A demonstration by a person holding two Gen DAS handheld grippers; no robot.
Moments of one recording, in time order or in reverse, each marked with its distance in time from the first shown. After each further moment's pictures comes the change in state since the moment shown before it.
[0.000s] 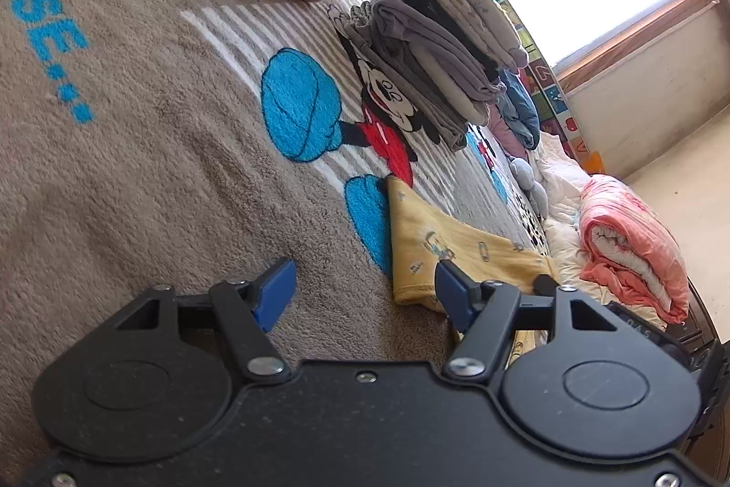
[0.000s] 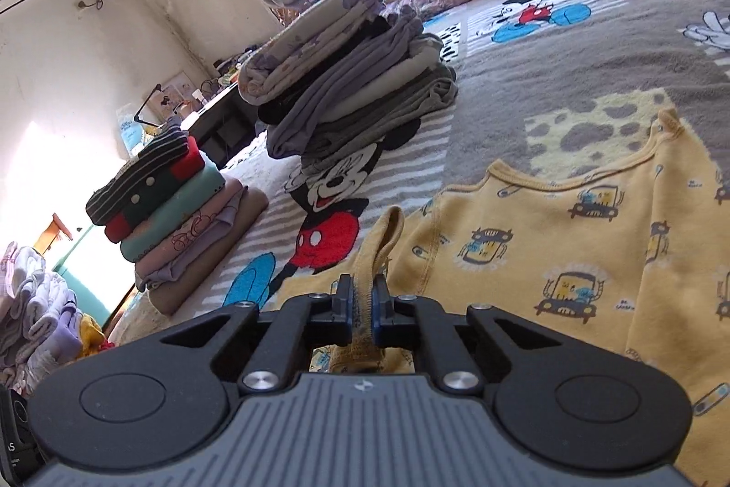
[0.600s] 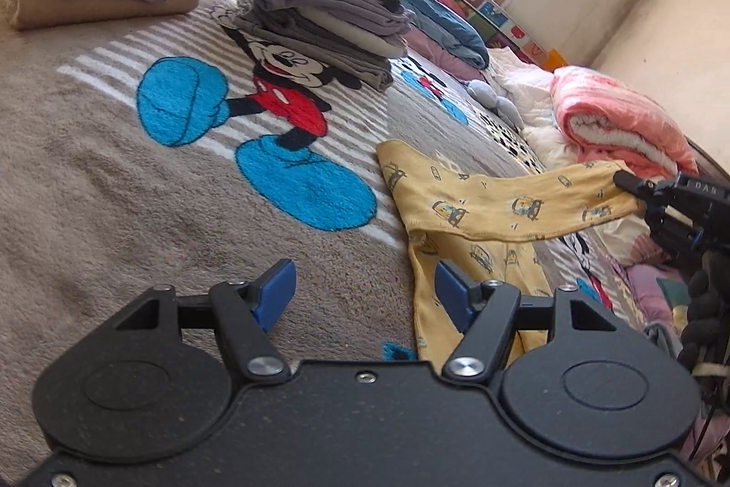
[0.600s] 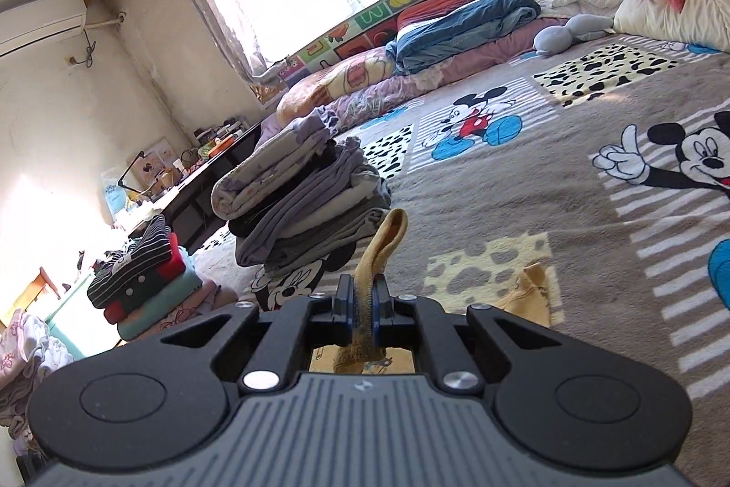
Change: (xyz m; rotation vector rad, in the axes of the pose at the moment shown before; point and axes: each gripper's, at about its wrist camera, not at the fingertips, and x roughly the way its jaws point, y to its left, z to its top) left arm 0.012 -0.063 -0.044 0.405 0.069 -0.018; right arm -0.104 -0.051 0.070 -0.005 -0.163 -0.076
